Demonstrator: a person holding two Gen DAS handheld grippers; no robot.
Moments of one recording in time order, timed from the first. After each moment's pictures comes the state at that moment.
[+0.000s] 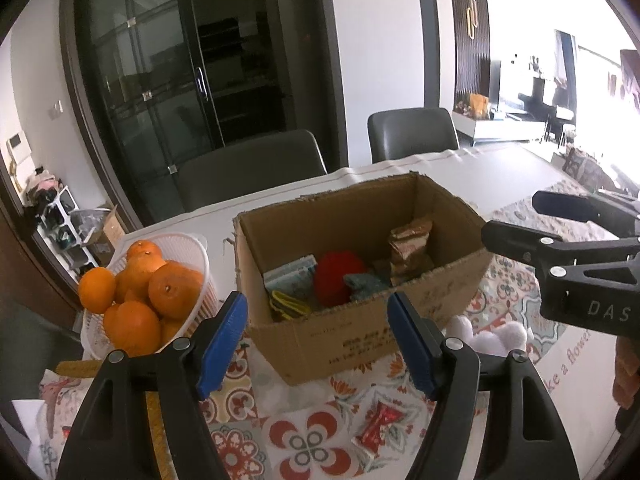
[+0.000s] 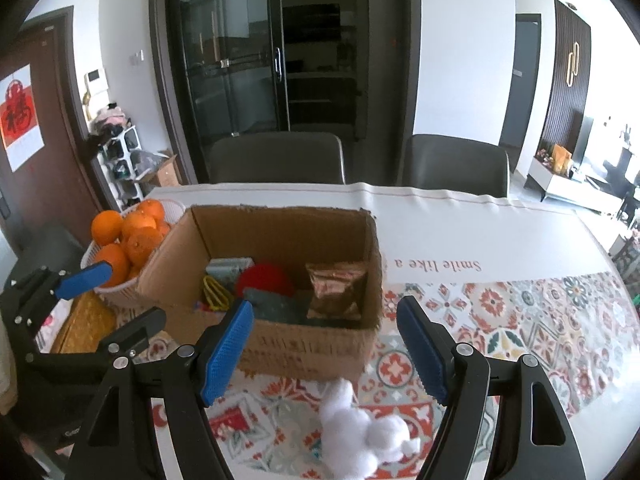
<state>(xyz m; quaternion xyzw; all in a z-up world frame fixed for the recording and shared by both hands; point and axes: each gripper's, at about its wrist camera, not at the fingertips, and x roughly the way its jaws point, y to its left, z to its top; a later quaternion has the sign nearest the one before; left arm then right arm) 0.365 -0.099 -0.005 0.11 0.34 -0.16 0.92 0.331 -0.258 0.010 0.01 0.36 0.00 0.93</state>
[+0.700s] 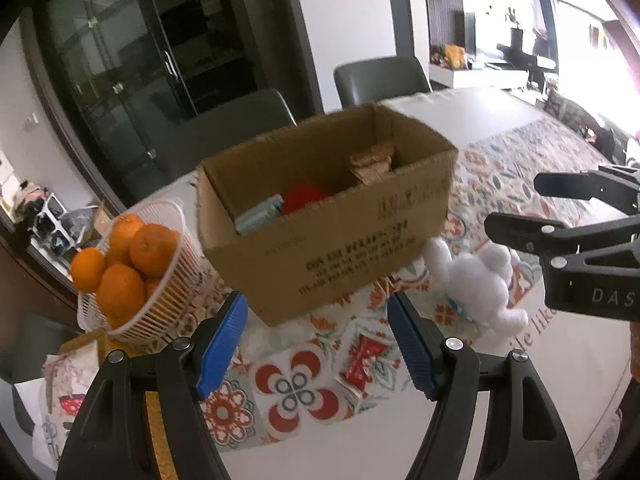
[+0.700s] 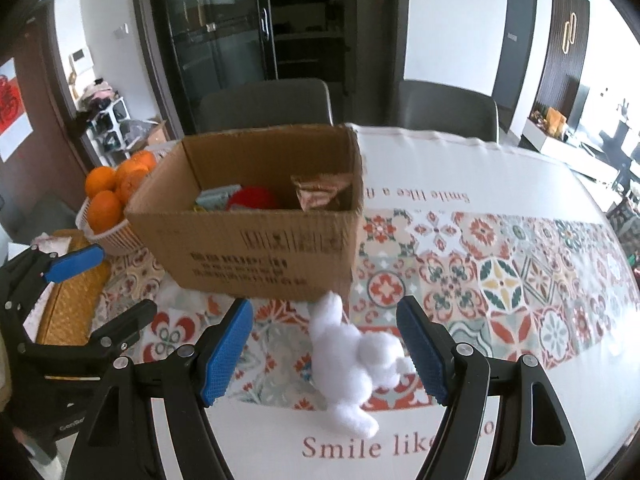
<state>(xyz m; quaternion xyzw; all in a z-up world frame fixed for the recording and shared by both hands) 0.321 -0.114 -0.029 0.18 0.39 -0.18 0.89 0.290 -0.266 -0.025 0.03 0.43 -0.02 0.90</state>
